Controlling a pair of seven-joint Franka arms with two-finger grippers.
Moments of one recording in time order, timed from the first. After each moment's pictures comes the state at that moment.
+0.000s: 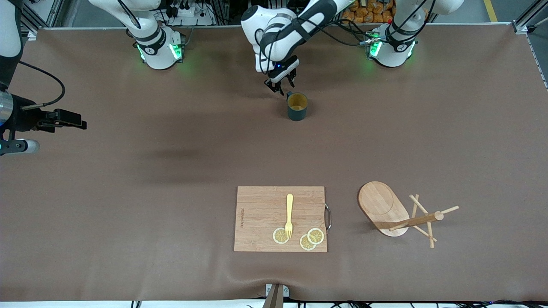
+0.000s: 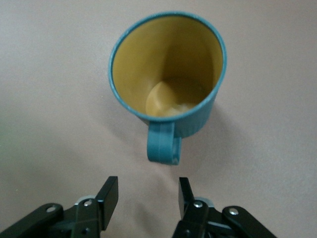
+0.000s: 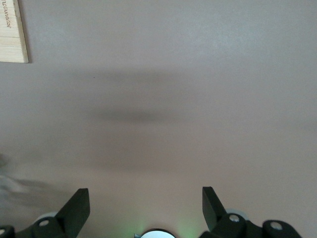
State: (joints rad) left arm -0.68 0.58 -0.67 -1.98 0.75 1.98 -2.42; right arm -0.07 0.14 0.00 -1.53 0.08 1.46 -0.12
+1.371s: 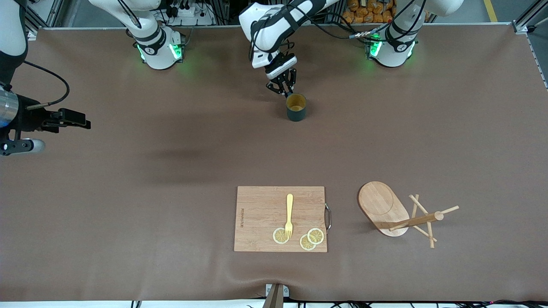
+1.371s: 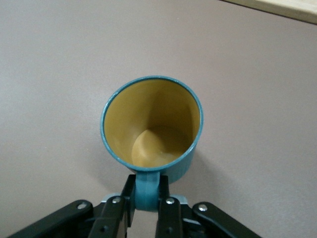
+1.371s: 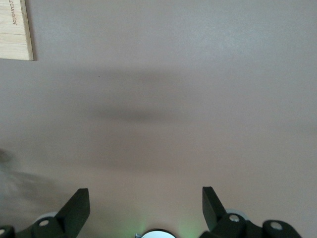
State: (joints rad) left arm -0.73 0.58 -0.64 -1.94 0.92 1.84 -2.45; right arm -0.07 0.14 0.02 -1.53 0.09 1.46 -0.13
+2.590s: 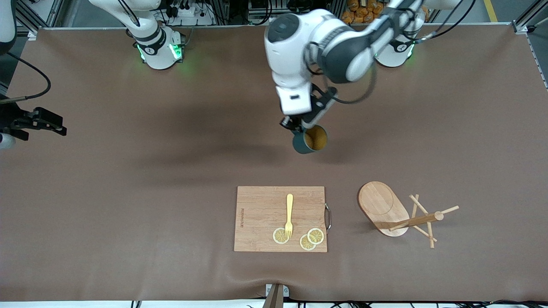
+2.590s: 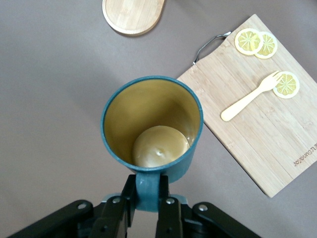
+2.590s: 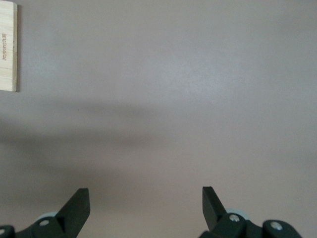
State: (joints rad) left arm -0.24 0.41 -0.64 -1.52 0.39 1.81 -1.78; right arm -0.08 0.11 0.01 -1.50 0.00 1.59 -0.19
